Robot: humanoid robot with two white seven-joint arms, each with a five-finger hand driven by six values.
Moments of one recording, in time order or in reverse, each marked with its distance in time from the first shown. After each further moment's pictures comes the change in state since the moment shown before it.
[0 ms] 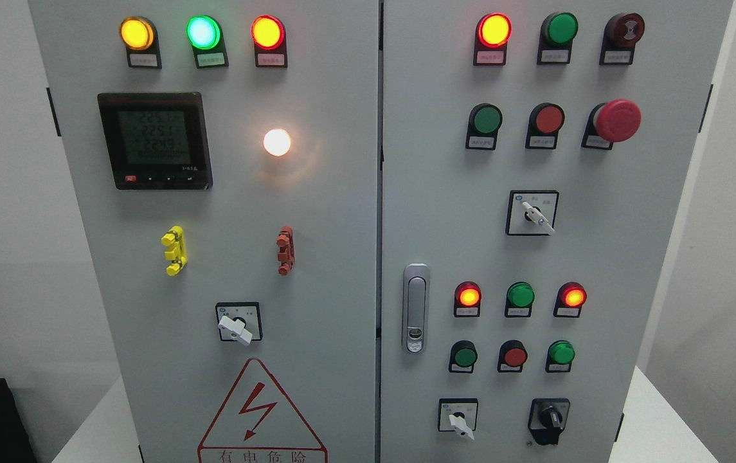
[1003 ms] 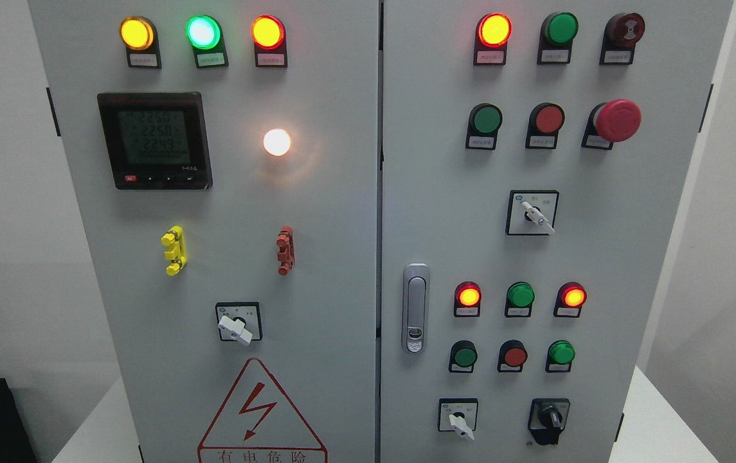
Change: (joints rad) left arm 0.000 0.000 0.000 0.000 0.000 0.000 0.000; right arm -0.125 -0.003 0.000 -0.065 0.000 0.122 -0.002
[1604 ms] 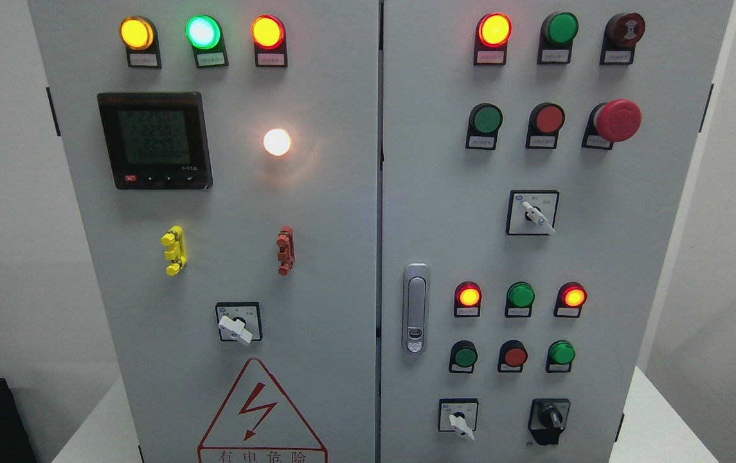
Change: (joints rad) left arm 0.000 0.000 0.000 0.000 0.000 0.000 0.000; right arm -0.090 -0.021 -0.027 -0.005 -0.001 0.056 0.003
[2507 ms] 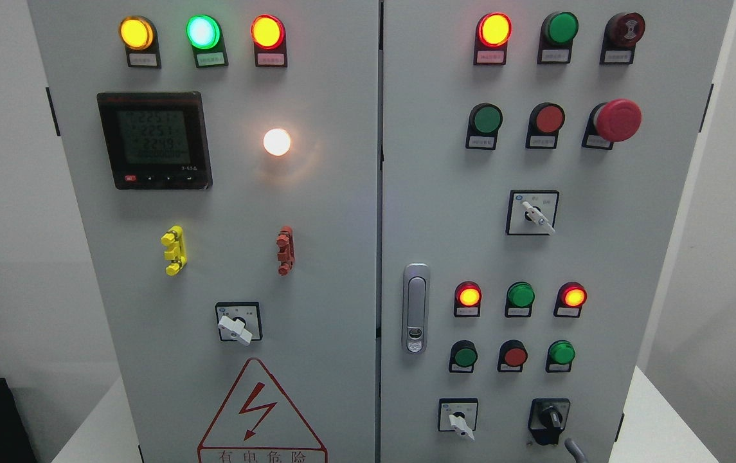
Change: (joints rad) left arm 0.000 0.000 0.000 0.000 0.000 0.000 0.000; right arm -0.094 -0.016 0.000 0.001 -0.045 0.064 0.003
